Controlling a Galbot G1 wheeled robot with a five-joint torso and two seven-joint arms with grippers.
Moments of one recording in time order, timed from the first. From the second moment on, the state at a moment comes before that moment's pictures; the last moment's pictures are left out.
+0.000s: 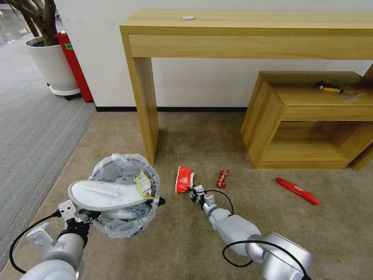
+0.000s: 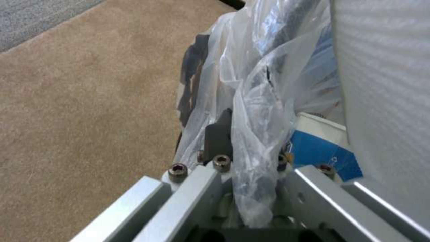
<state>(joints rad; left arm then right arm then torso) 1.72 -1.27 -0.75 -2.34 -0.87 0.39 -0.39 -0.47 1.53 -0.53 0.29 0.68 0.45 -0.09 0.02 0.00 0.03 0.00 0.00</state>
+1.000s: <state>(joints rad) 1.71 -1.28 -0.76 -2.22 -0.80 0.39 -0.38 -0.56 1.18 -0.54 0.90 0.63 0.71 -0.10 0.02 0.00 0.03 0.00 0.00</state>
